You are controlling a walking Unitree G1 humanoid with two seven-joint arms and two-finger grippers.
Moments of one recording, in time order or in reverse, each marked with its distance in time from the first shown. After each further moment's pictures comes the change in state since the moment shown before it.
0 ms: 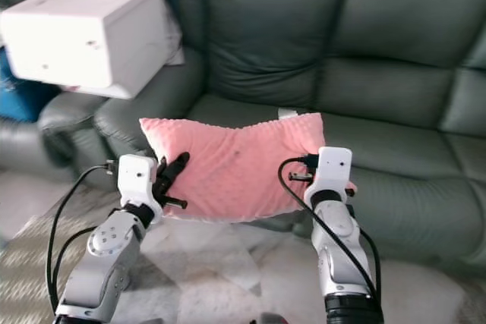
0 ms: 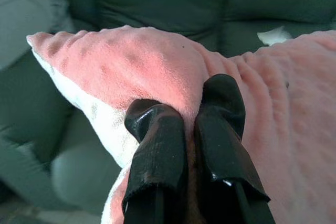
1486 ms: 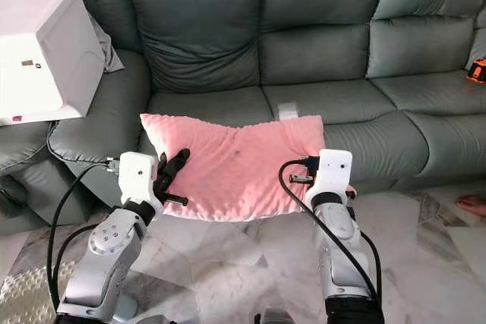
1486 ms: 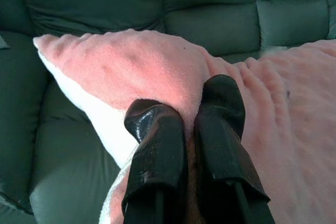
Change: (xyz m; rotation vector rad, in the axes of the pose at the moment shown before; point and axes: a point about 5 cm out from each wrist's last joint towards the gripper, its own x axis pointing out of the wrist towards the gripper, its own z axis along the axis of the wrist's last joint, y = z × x) left arm -0.001 0.001 0.003 0.024 -0.018 0.025; right arm -0.004 0.001 -0.005 -0.003 0.018 0.010
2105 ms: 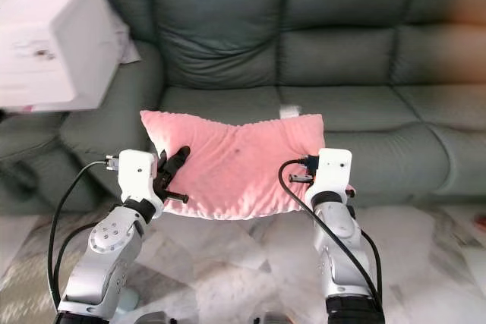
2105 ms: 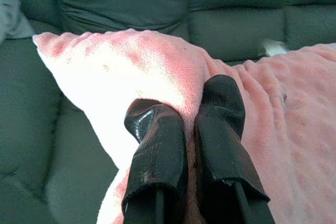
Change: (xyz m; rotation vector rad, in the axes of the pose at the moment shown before) left arm 0.002 0.000 0.002 -0.011 -0.010 0.001; right arm 0.001 0.001 0.003 -0.003 -0.008 0.018
